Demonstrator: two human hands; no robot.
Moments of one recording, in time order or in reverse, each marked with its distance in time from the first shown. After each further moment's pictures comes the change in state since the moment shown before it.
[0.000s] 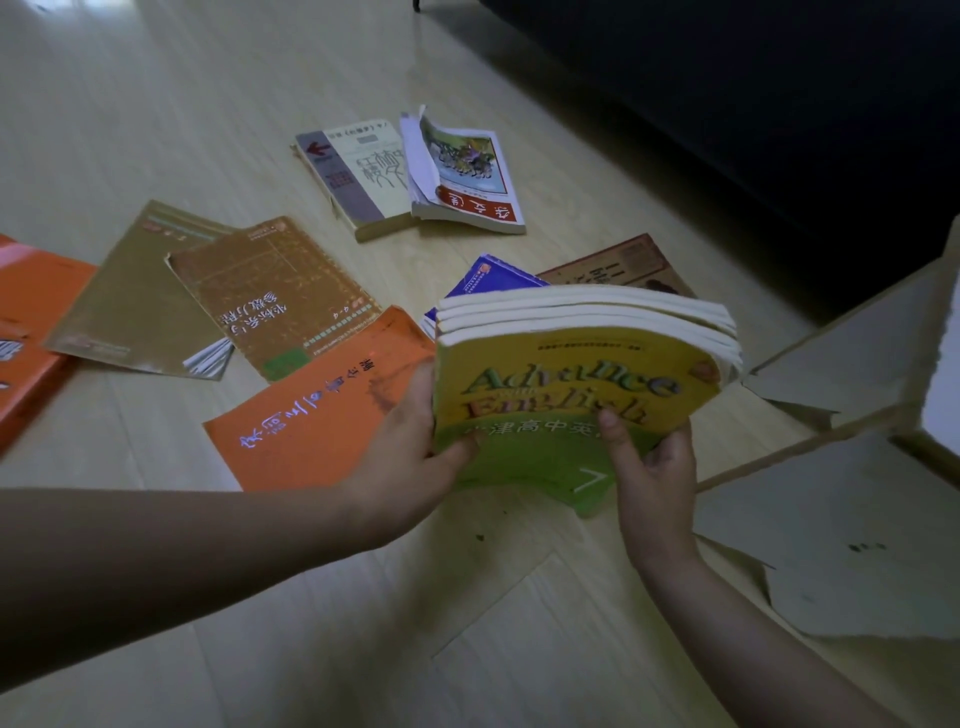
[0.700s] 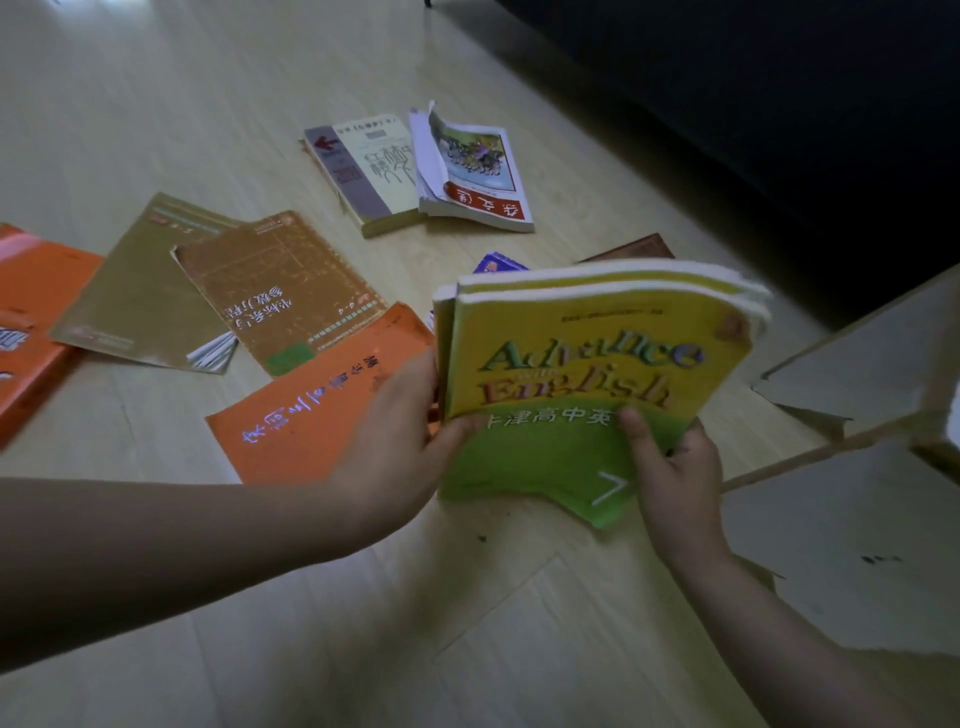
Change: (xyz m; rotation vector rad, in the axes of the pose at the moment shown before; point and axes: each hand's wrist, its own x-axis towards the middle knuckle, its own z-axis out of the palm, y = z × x) left_hand 0.003 0.014 -0.007 0.107 0.104 0.109; right_hand 0.014 0.003 -0.018 -0.178 -0.068 0.008
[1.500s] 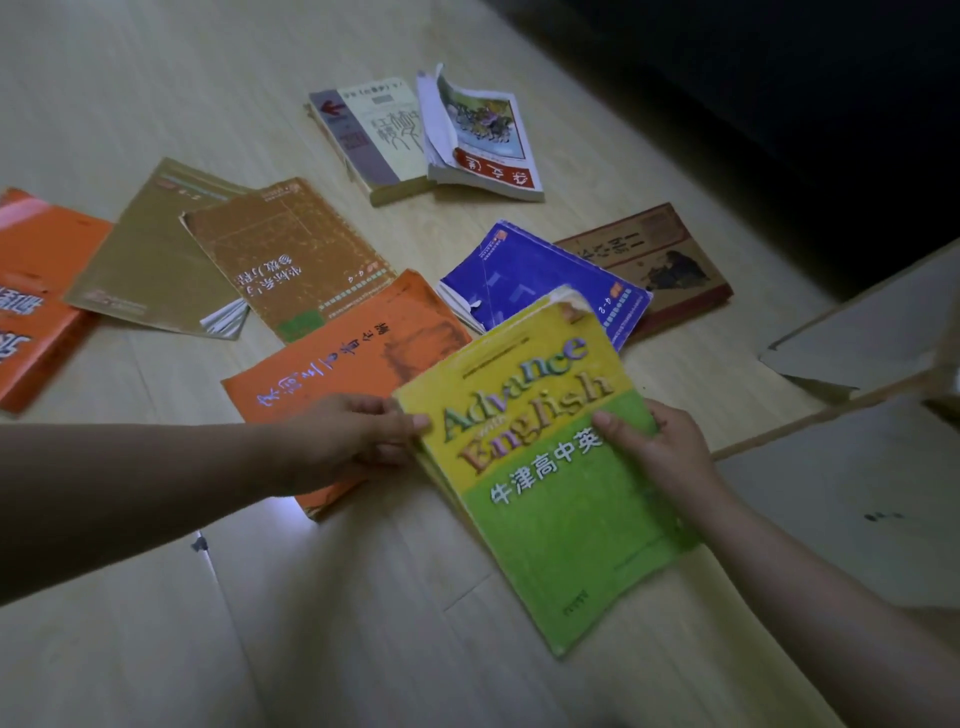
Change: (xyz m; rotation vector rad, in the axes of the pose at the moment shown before) left_hand -0.014 -0.066 -0.039 -0.525 -0.405 -0.828; right_hand 0.008 0.023 -0.011 -0.206 -0.333 0.220
